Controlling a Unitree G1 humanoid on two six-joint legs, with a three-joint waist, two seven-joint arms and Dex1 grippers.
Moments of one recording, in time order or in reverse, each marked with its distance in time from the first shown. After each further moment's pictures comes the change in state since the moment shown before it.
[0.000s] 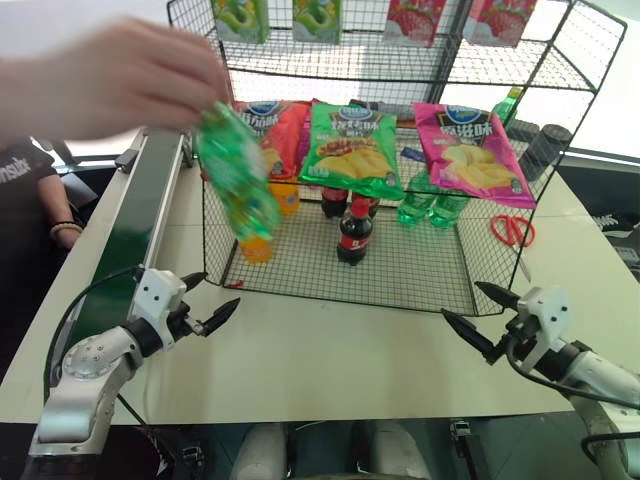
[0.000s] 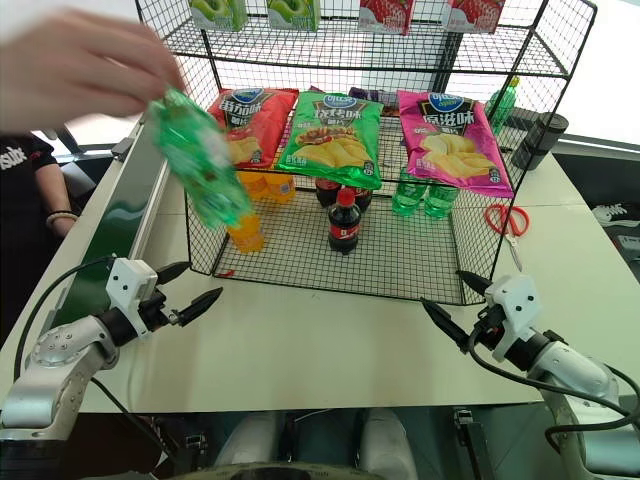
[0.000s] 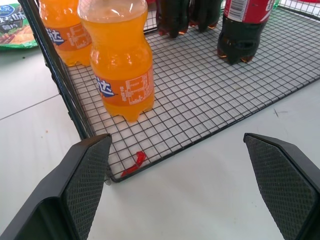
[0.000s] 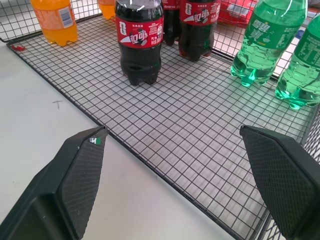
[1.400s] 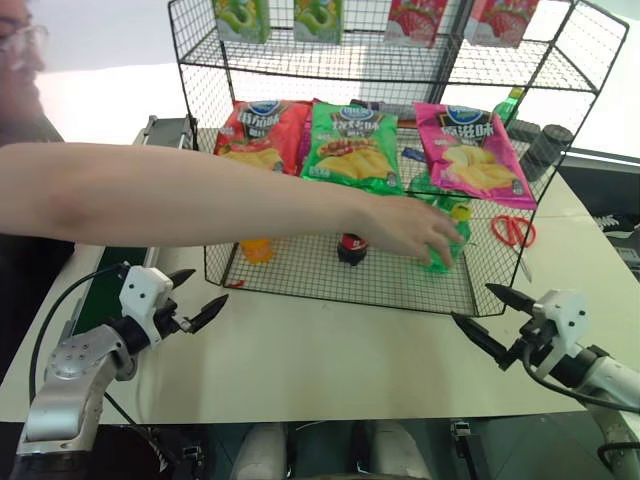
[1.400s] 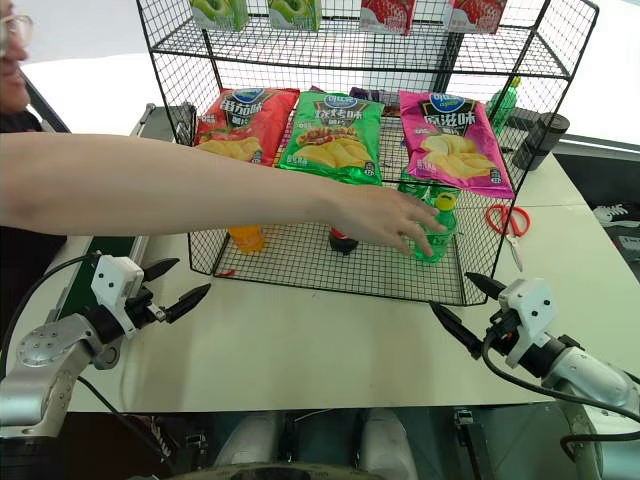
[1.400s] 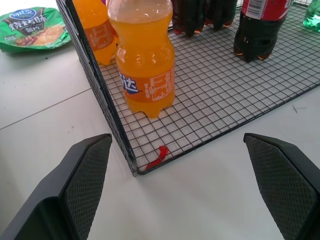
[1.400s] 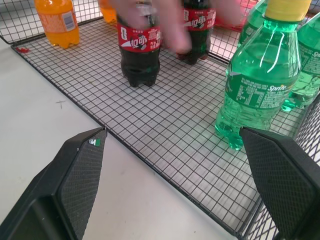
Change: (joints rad) left arm -0.013 0.023 0.043 0.043 0.002 -0.026 -0.022; right arm 0.064 -0.005 -0.067 -0.035 0.016 -0.005 0.038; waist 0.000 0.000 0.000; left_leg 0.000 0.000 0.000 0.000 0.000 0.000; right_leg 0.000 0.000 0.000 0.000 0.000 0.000
